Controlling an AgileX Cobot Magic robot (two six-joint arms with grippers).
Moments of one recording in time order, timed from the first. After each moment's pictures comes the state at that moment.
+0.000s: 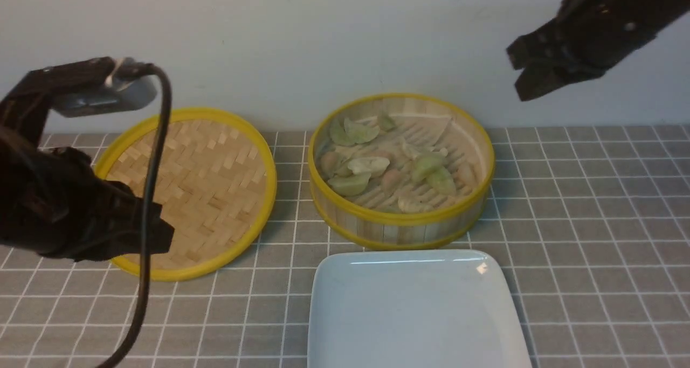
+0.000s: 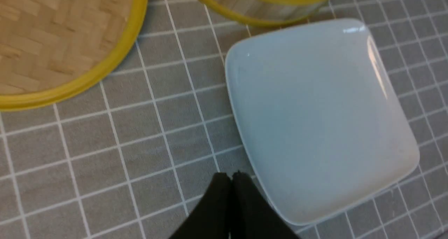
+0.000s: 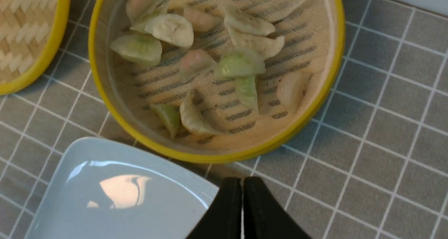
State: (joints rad) right arm 0.24 1.78 -1.78 0.22 1.25 -0.13; left arm -0.08 1.15 -1.00 -0.51 1.07 0.29
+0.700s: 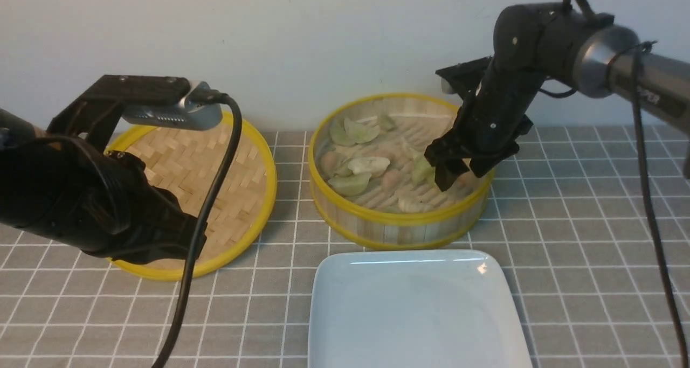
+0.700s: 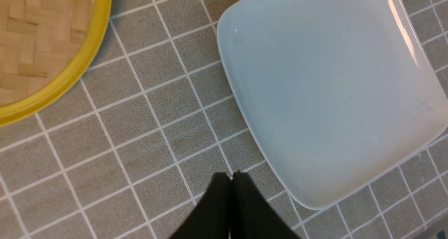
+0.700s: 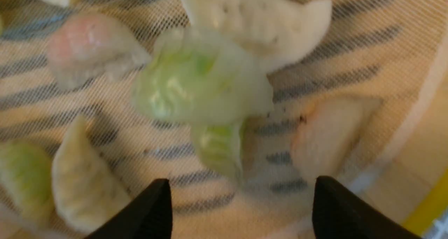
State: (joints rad) right arm 0.31 2.25 -1.96 0.12 1.20 -0.14; left arm -0.23 1.21 -1.03 -0.41 1.03 0.26
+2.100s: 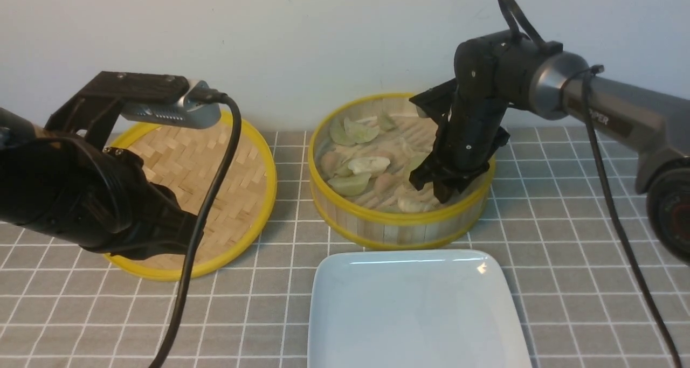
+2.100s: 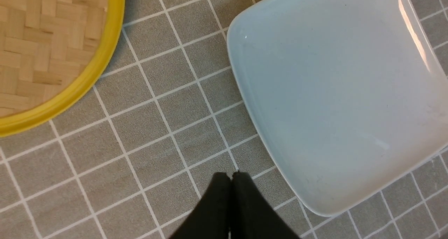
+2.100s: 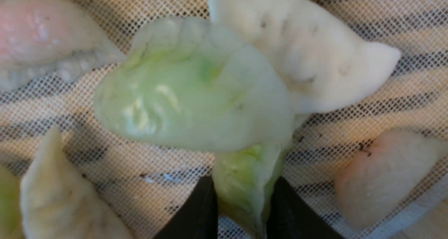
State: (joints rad) right arm 0.37 2.32 -2.00 0.02 1.22 -0.12; left arm -0.23 1.21 -1.03 -0.39 1.01 0.26
